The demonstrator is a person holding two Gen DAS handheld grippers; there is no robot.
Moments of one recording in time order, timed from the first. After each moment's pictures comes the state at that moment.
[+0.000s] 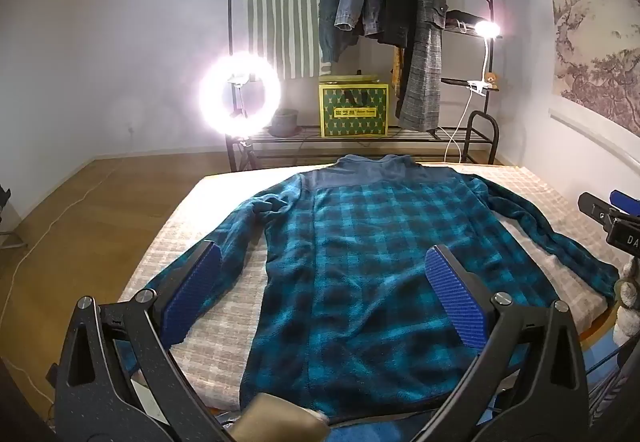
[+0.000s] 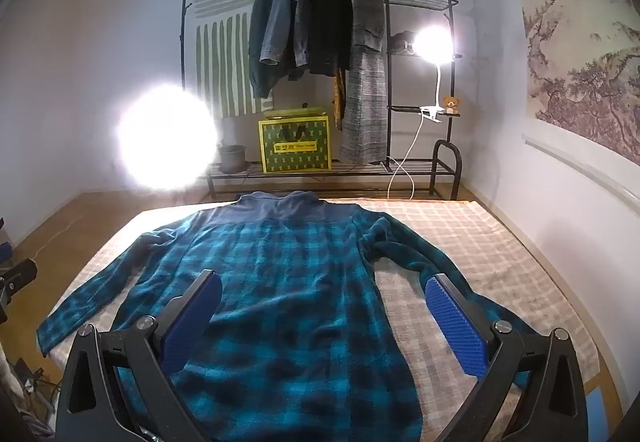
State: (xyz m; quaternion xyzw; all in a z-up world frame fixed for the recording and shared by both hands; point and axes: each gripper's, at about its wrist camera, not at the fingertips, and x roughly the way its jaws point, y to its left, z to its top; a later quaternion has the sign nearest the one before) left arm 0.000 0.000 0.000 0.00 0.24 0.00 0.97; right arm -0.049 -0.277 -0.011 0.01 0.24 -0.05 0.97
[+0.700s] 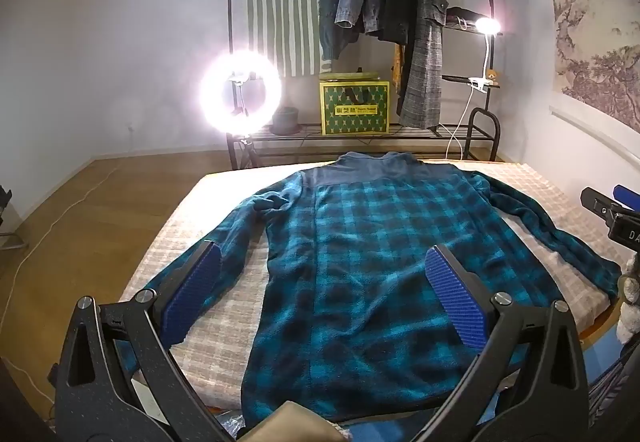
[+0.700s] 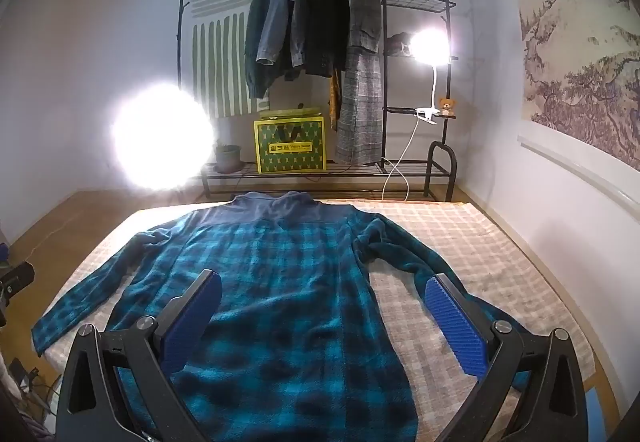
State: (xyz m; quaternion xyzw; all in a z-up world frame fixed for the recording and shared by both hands) left arm 0.001 0.002 -0.002 0.01 0.25 0.00 0.97; right arm -0.053 -0.278 -0.008 0.01 0.23 -0.06 0.97
